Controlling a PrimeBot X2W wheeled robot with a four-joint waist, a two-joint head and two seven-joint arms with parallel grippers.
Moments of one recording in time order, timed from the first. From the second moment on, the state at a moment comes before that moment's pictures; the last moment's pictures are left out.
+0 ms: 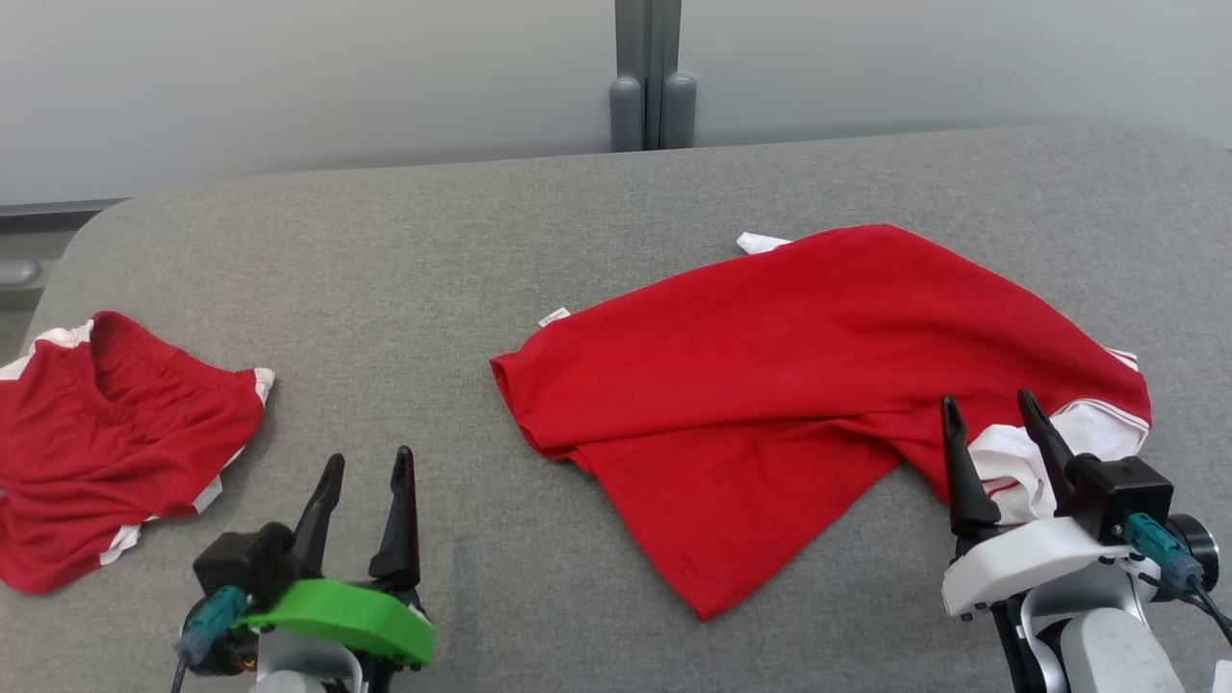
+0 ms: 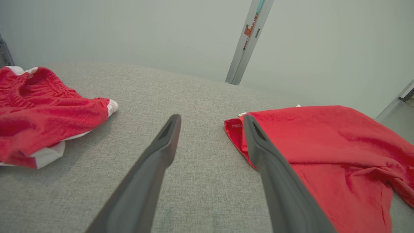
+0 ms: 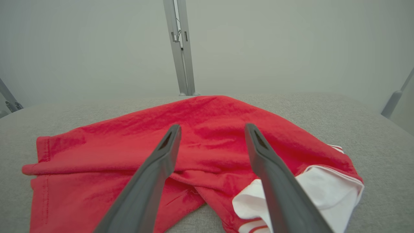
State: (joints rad) left arm -0.08 0.07 -0.12 0.29 -0.40 -0.12 -0.23; right arm -0.06 -0.05 -0.05 0.15 0.09 0.13 -0.16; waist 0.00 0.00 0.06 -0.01
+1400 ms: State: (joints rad) left arm -0.54 0.10 -0.47 0.75 -0.62 0.01 0.04; right arm -0.13 -0.05 0.04 0.19 0.10 0.13 -0.19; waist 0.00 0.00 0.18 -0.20
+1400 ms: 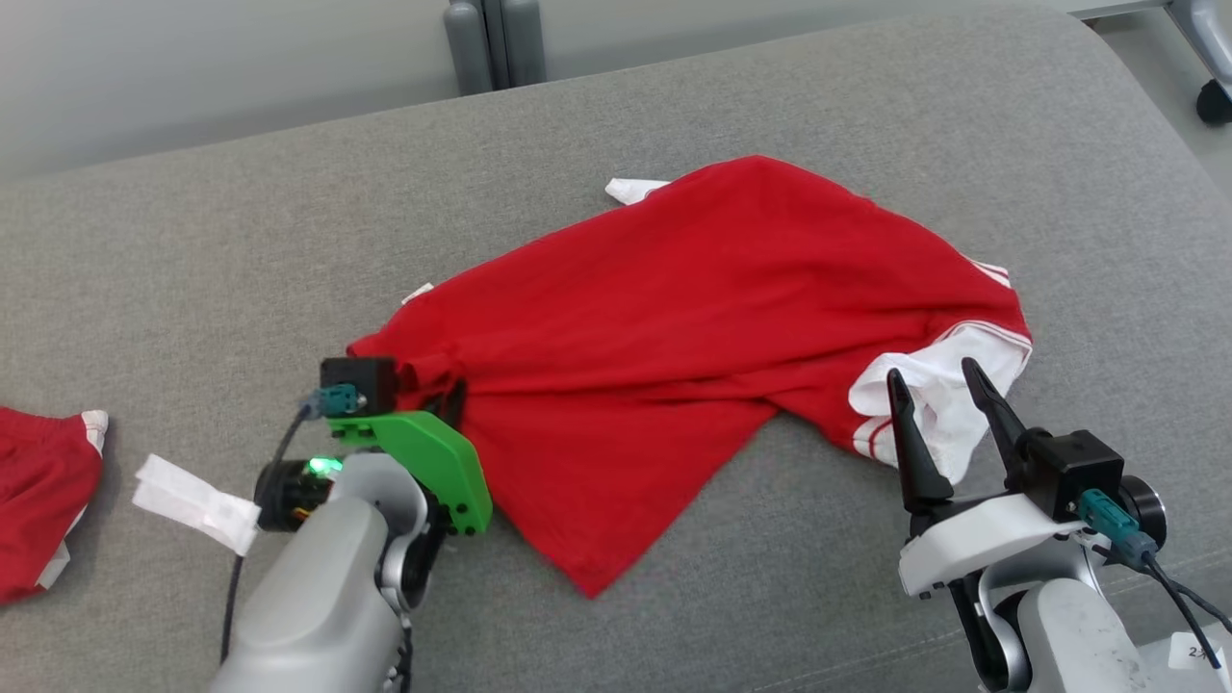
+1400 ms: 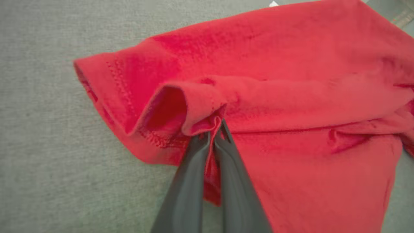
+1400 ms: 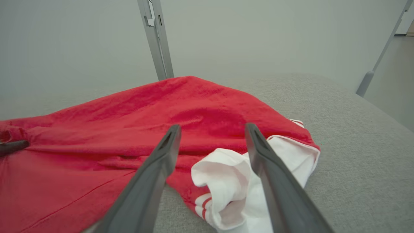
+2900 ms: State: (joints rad) left arm -0.31 0.16 -0.25 0.36 -0.46 -0.05 -0.26; right arm -0.12 -0.05 0.01 0.17 0.07 0.13 -0.16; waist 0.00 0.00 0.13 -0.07
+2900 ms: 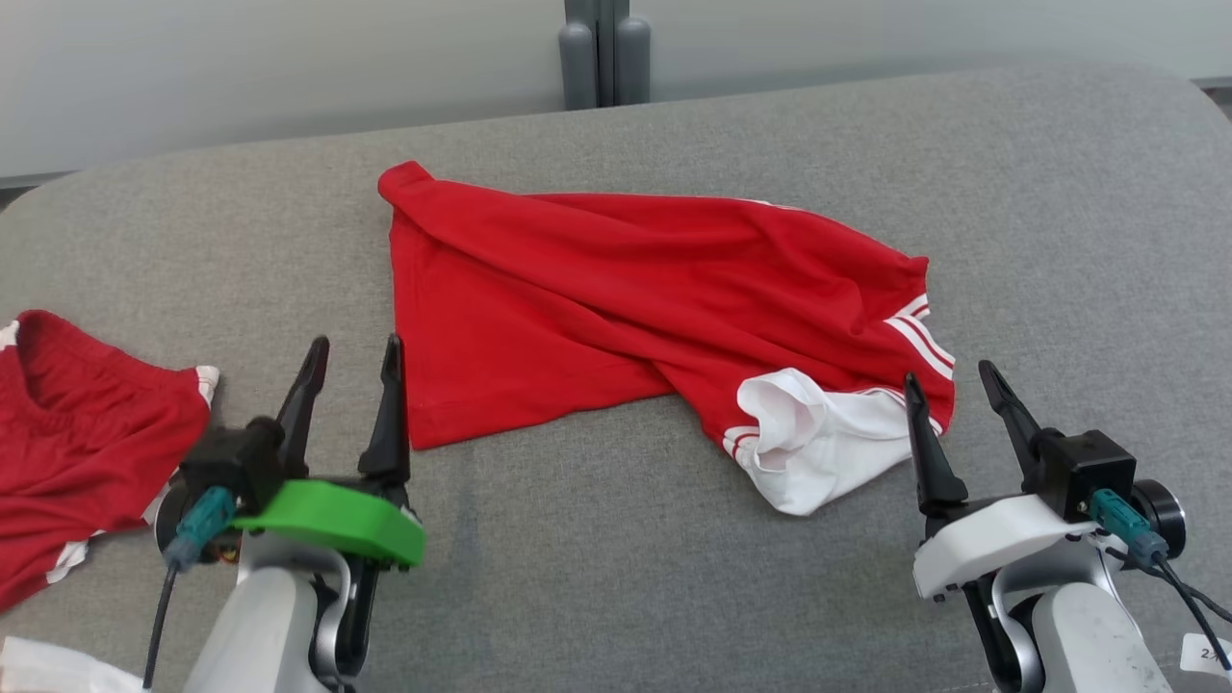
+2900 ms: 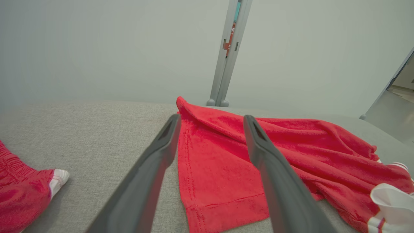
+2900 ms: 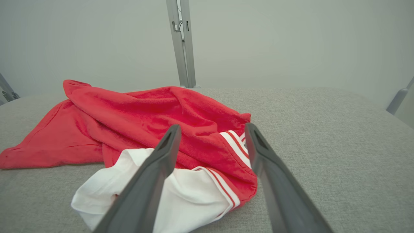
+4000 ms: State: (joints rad) left arm -0.08 0.08 -0.08 0.25 -0.32 -0.12 -0.26; right arm -0.25 -0.05 0.12 0.36 0.11 0.13 0.23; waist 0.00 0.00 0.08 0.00
